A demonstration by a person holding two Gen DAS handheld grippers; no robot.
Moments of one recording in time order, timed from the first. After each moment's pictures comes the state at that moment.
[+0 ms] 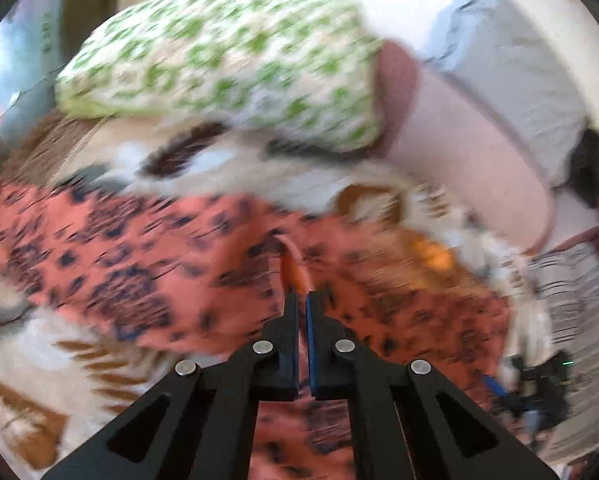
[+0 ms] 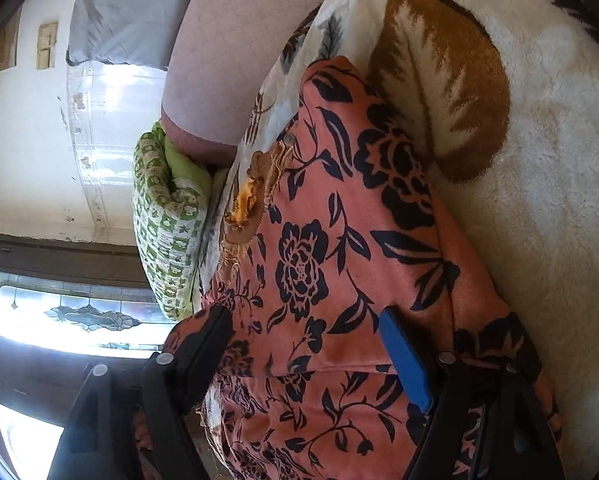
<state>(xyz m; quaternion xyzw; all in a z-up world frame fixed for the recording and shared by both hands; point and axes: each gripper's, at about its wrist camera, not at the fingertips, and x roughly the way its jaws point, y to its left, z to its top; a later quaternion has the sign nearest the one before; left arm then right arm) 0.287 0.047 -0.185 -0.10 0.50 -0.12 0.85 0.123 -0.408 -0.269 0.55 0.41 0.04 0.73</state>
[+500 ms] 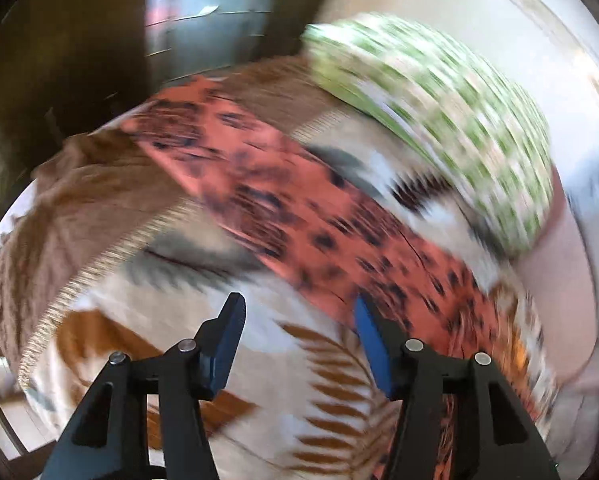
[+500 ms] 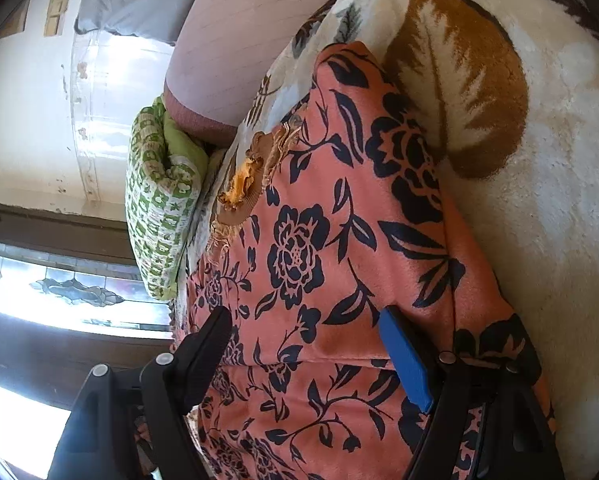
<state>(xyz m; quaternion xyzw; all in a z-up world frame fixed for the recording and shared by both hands) 0.252 0.264 -0.199 -0.29 0.47 0.10 0.83 0.133 -0.391 -0.265 0.51 0.43 0.05 0.75</state>
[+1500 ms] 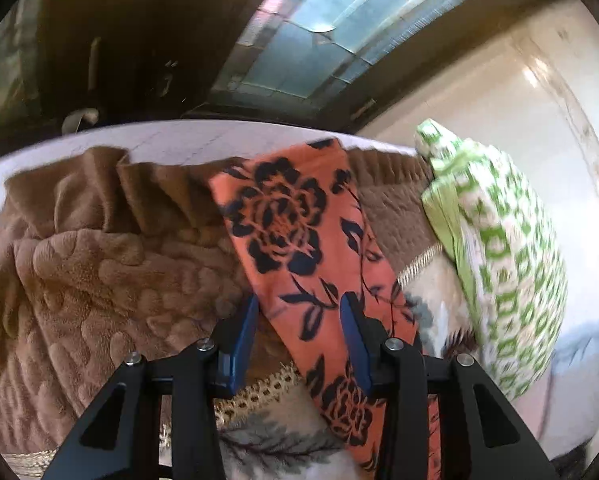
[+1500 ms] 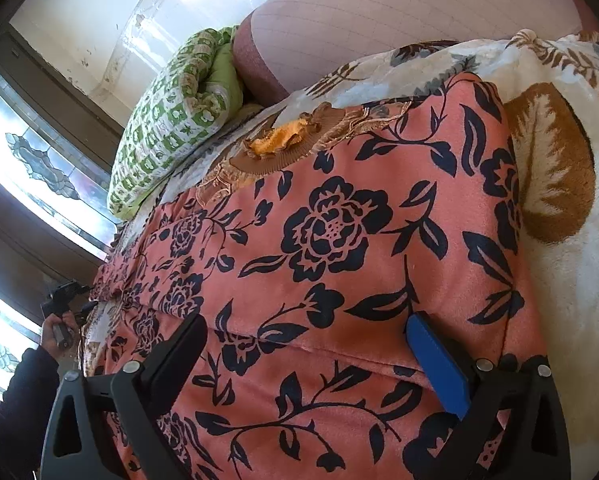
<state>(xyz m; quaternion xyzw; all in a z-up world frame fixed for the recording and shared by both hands) 0.294 0.393 -0.276 -0.47 0.37 0.15 0.79 0.147 -0.332 -0.252 0.28 0.44 0.08 0.85</state>
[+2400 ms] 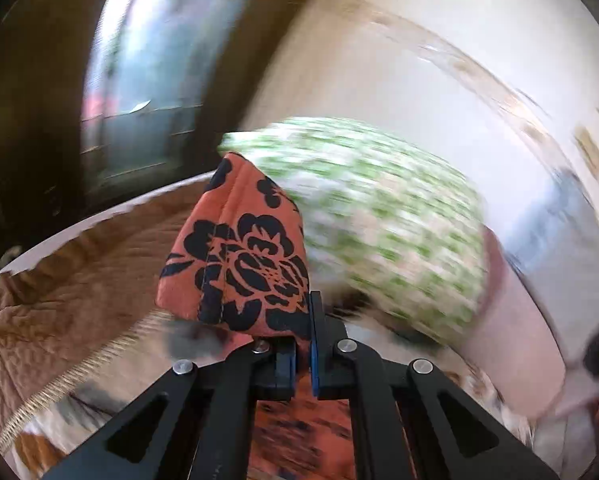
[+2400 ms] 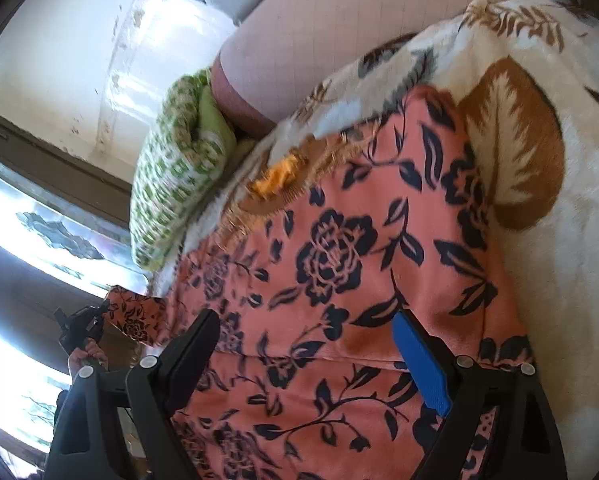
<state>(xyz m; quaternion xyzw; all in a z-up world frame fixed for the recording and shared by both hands) 0.305 0.209 -0.123 -0.26 0.31 0.00 0.92 0.136 -0.367 -0.227 0.40 0.40 0.07 0.82</state>
